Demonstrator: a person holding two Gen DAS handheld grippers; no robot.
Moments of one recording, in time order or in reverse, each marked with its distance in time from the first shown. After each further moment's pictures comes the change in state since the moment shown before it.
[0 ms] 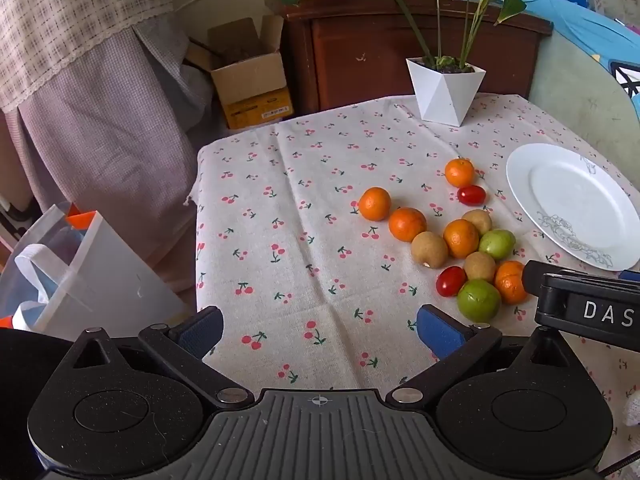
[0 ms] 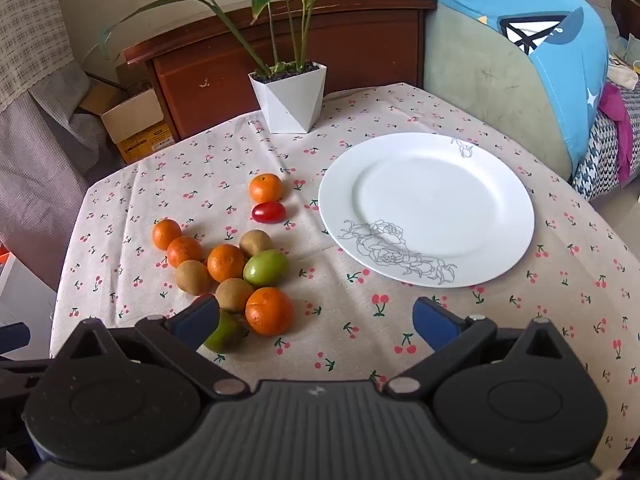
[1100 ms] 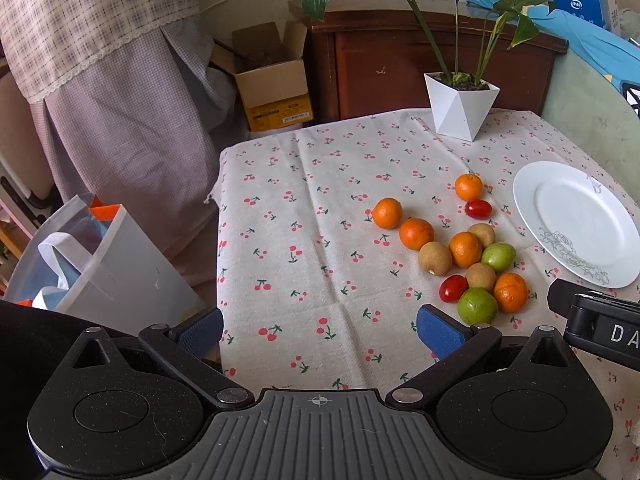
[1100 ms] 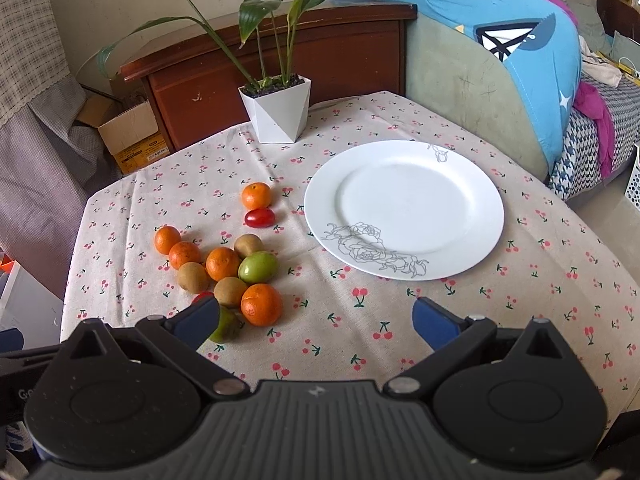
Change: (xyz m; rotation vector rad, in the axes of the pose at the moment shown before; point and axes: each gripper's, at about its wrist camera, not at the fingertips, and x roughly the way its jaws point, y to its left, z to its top) left arm -0.022 0.005 0.001 -0.055 -0.007 0.029; right arm -0.026 -0.005 -0.003 0.020 -0.006 -0.022
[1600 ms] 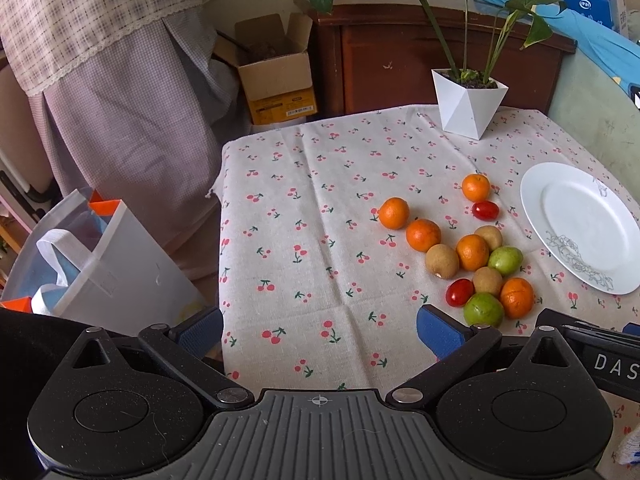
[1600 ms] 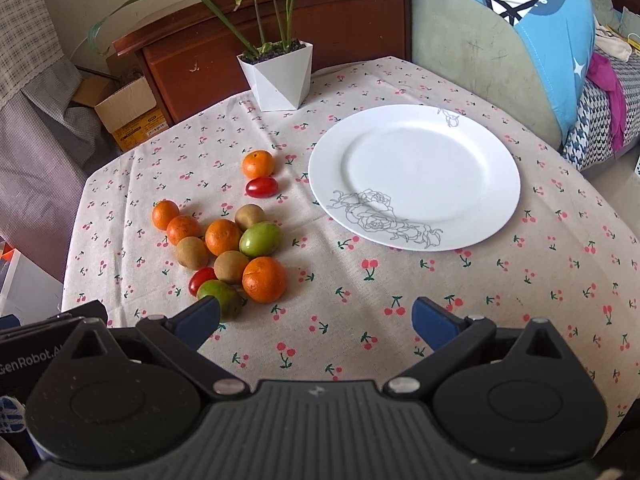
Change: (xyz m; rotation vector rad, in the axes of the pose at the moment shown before) left arm 0.006 0.003 0.006 -0.013 0.026 -0.001; right arm 0.016 -0.001 -0.002 0.023 0.093 0.018
